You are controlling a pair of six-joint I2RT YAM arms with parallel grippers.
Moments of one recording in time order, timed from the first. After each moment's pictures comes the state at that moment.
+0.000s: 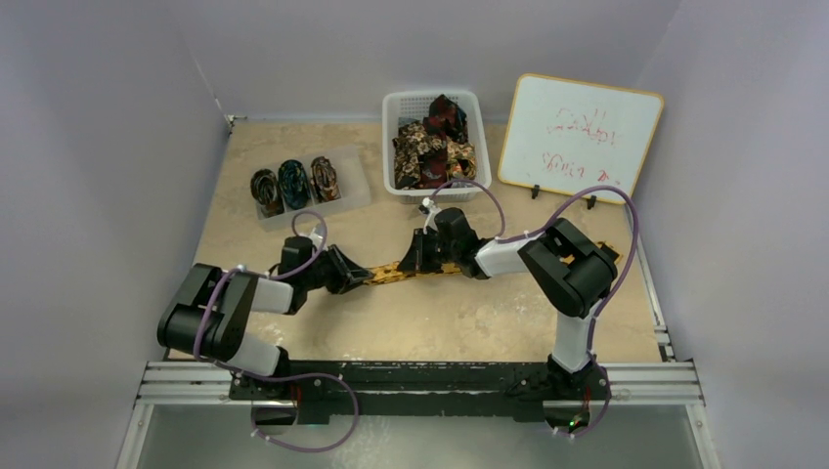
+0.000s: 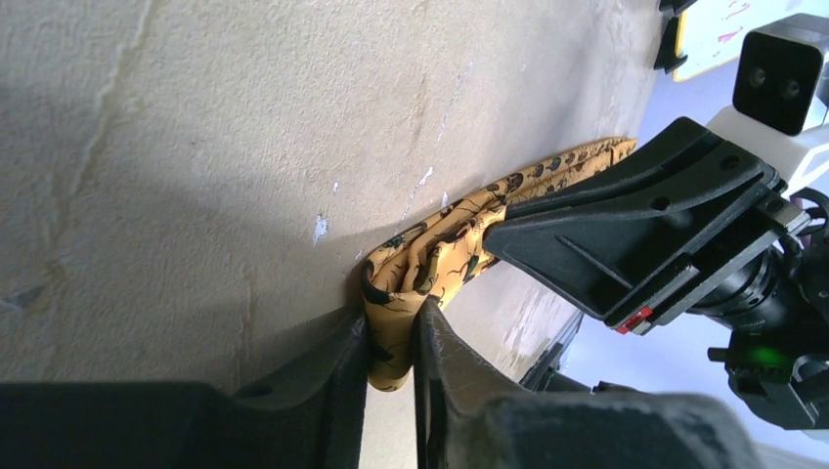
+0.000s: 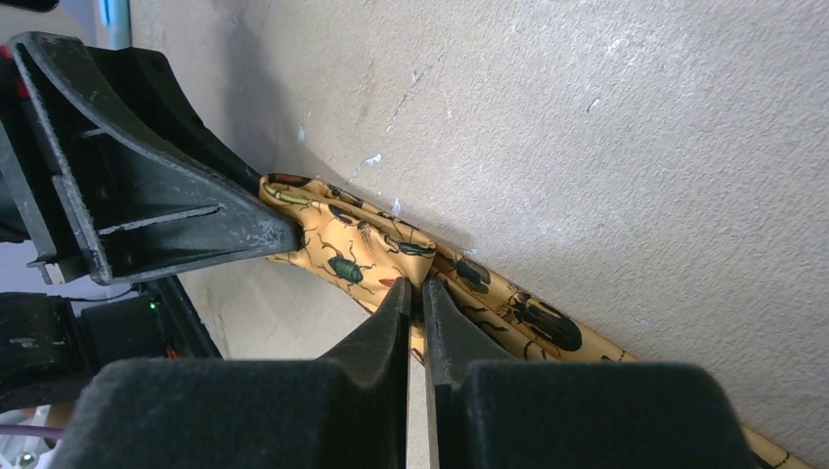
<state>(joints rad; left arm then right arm) -0.21 1.49 0.27 0.56 0.56 -0.98 0.70 1.89 0.85 0.37 -0.42 0.71</state>
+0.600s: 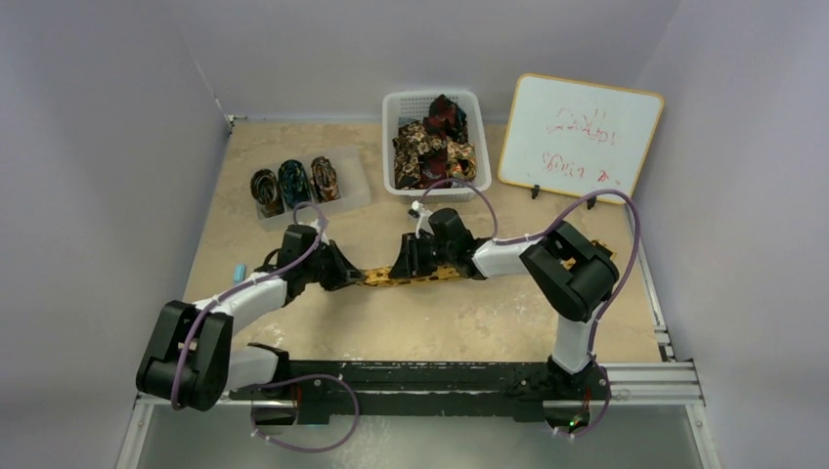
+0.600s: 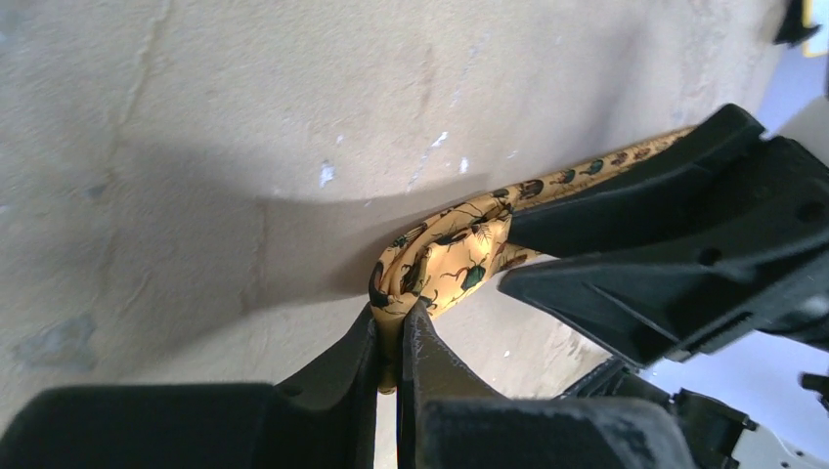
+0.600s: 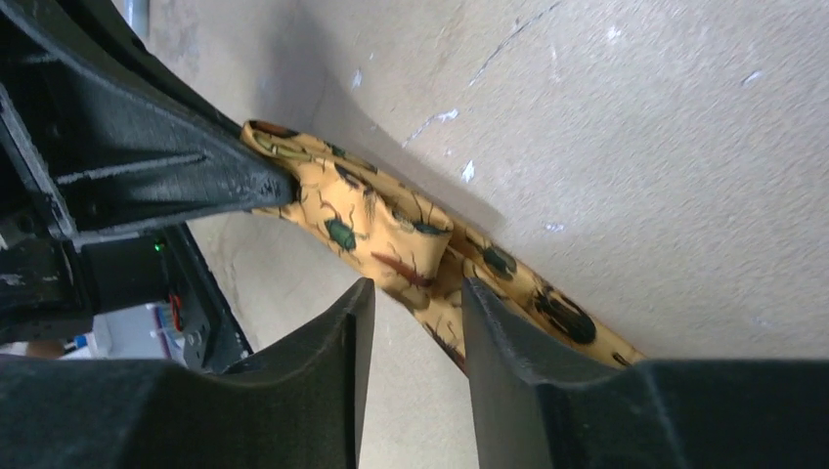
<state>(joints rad) -0.26 1.26 0.41 0.05 0.41 -0.82 0.72 1.88 0.87 0.33 -0.49 0.65</state>
